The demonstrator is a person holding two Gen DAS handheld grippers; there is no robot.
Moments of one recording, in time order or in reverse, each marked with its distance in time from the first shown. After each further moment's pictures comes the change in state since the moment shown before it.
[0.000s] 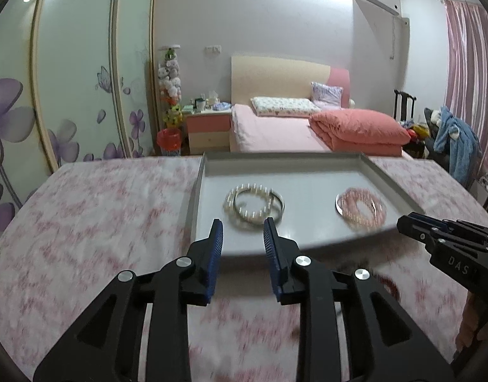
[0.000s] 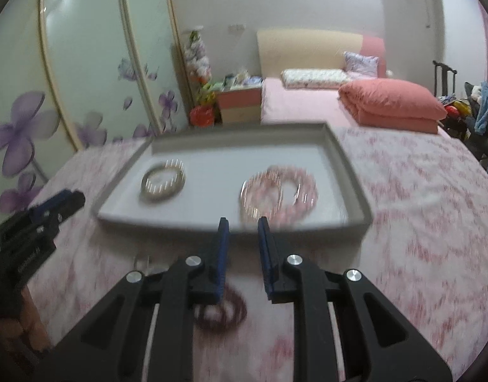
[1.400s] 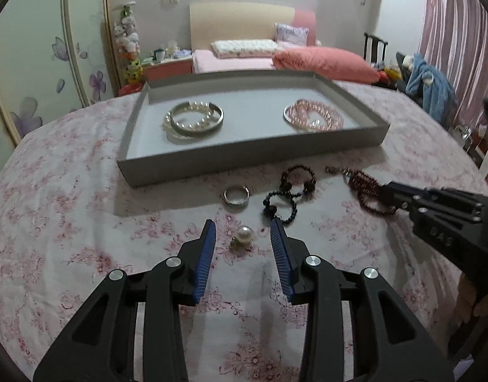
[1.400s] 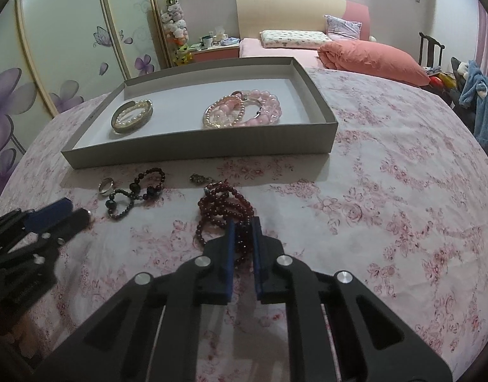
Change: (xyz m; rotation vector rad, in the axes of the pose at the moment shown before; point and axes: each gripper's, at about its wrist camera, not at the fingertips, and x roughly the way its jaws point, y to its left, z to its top) left arm 0.017 -0.041 -0.044 0.100 0.274 -0.134; right arm -0.004 -0.022 -0.049 0.039 0.167 -0.099
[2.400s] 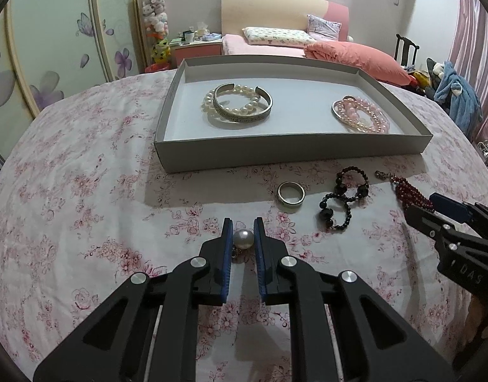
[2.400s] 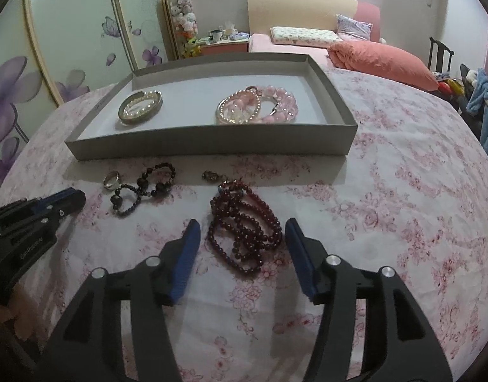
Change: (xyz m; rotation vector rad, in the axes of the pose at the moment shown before) left arm 0.009 0.031 0.000 -0.100 0.049 0.087; right arm 0.010 0.014 0.004 -0.054 0.028 0.008
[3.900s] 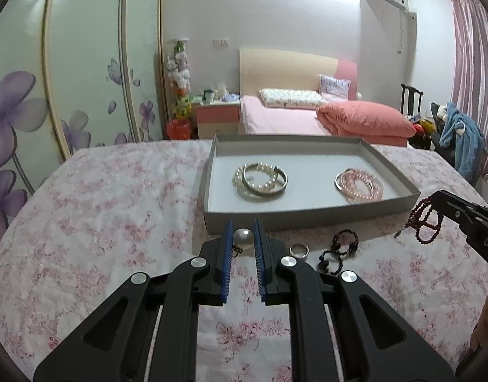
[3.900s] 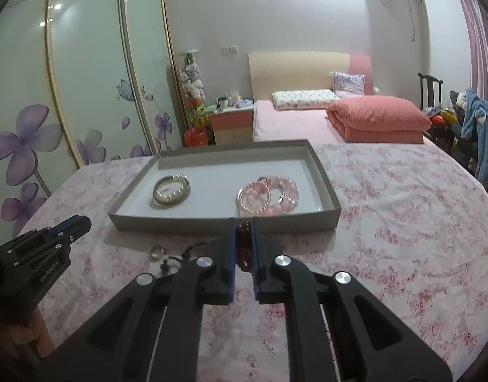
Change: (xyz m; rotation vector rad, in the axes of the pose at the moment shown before) left arm -0.064 0.008 0.009 -0.038 -0.310 0.073; right arm -0.074 0.007 0.014 0.040 -0.340 0.048
